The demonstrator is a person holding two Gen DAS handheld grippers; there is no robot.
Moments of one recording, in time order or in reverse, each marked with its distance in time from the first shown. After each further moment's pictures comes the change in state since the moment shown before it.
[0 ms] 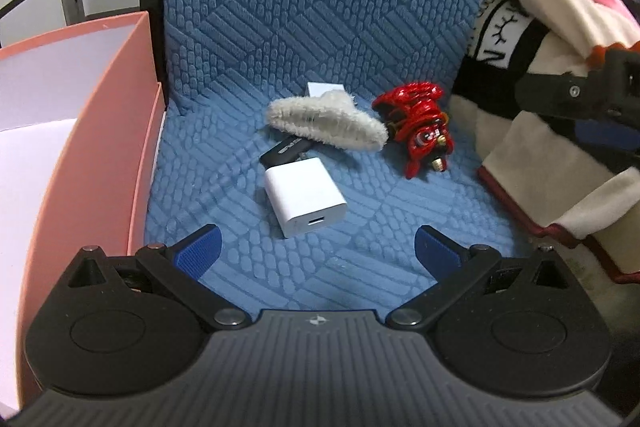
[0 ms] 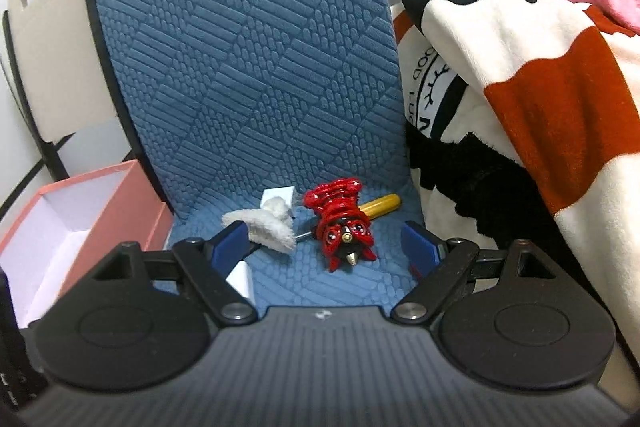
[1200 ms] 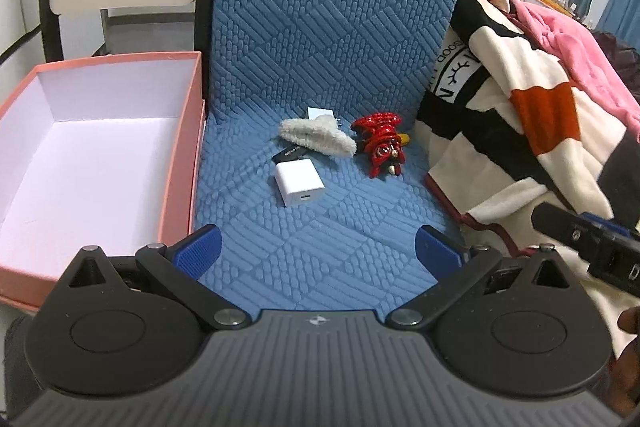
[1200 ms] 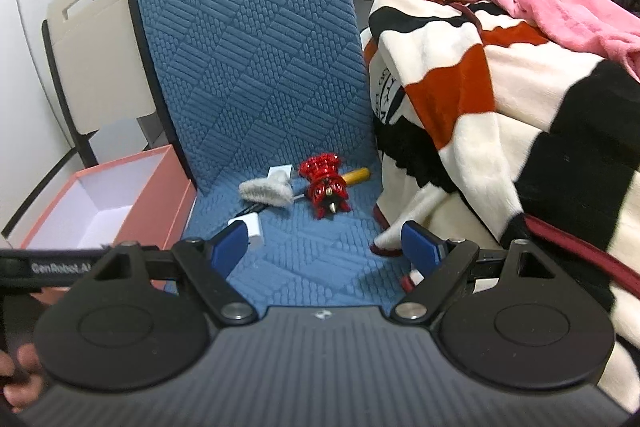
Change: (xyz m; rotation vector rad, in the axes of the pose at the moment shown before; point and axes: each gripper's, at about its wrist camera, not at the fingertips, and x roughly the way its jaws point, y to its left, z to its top) left arm -0.146 -0.017 -0.020 -0.053 -0.042 0.008; right arm -0.140 -0.007 -0.037 0.006 -0.038 -0.006
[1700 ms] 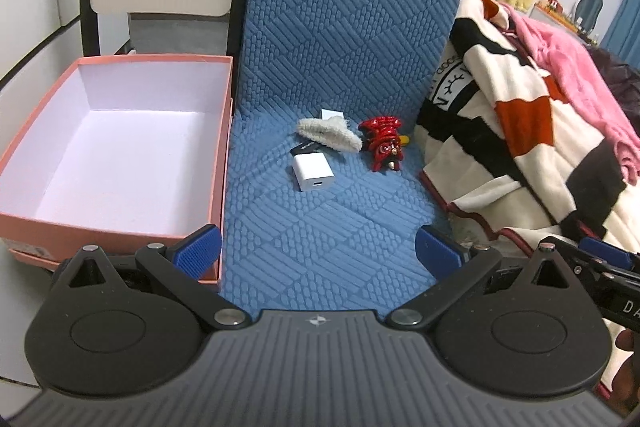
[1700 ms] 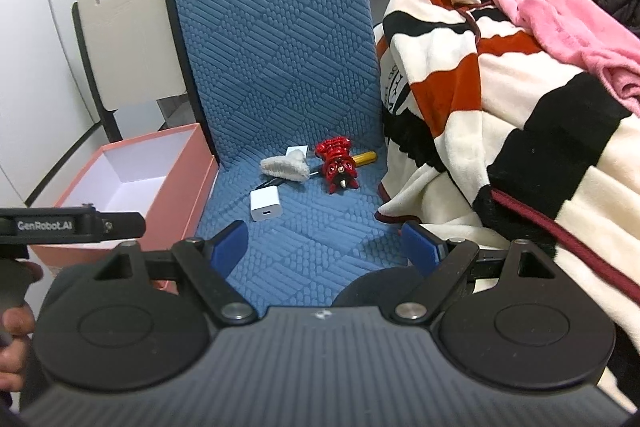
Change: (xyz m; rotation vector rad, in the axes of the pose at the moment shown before) left arm -0.084 0.009 -0.009 -0.049 0.008 0.017; right arm -0.065 0.011 -0.004 -0.048 0.064 0.013
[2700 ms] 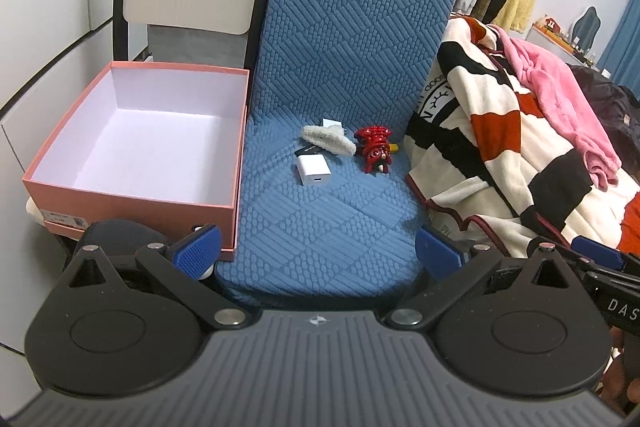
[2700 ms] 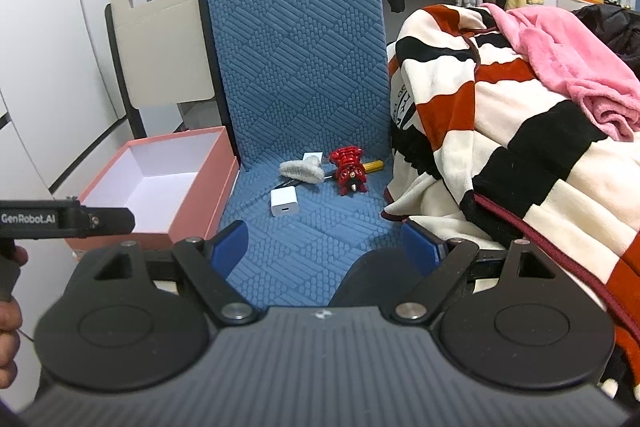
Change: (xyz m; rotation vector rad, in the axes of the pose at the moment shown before) left arm -0.098 0.002 -0.028 -0.040 -0.045 -0.001; right arm -0.072 0.017 -0.004 -0.055 -0.029 0.018
